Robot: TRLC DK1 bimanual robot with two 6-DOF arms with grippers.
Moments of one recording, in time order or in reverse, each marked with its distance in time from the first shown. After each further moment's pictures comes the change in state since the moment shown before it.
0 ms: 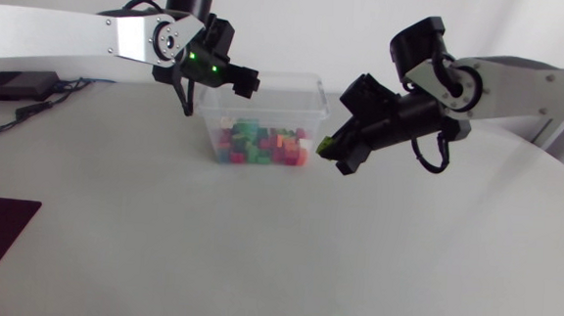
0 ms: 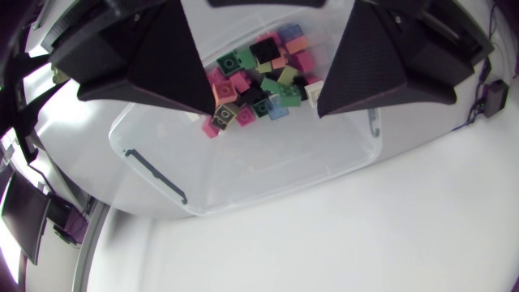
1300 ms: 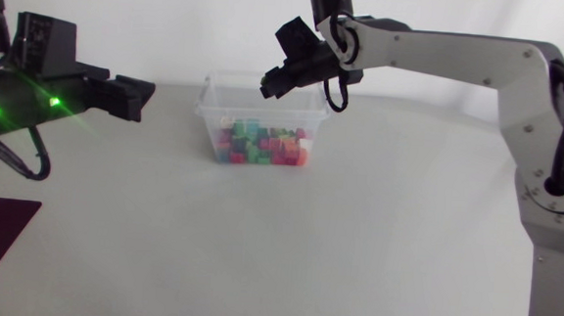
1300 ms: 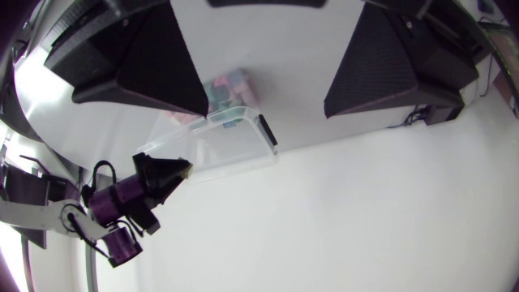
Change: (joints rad) left arm 0.202 -0.890 -0.816 0.216 0.053 0.071; right arm 0.110 0.552 0.725 0.128 0.112 0.272
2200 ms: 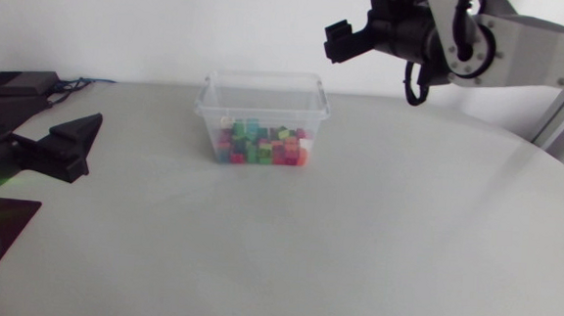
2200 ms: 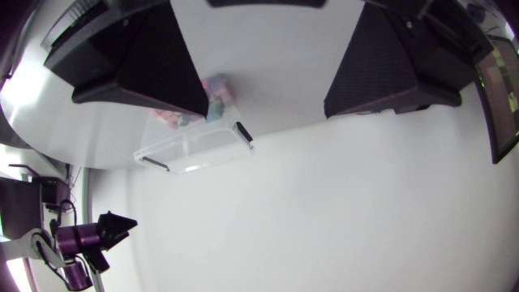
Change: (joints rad) left arm 0.089 -0.466 -0.319 0.030 0.000 0.055; right arm -0.052 -0.581 -0.620 0.440 0.399 0.032
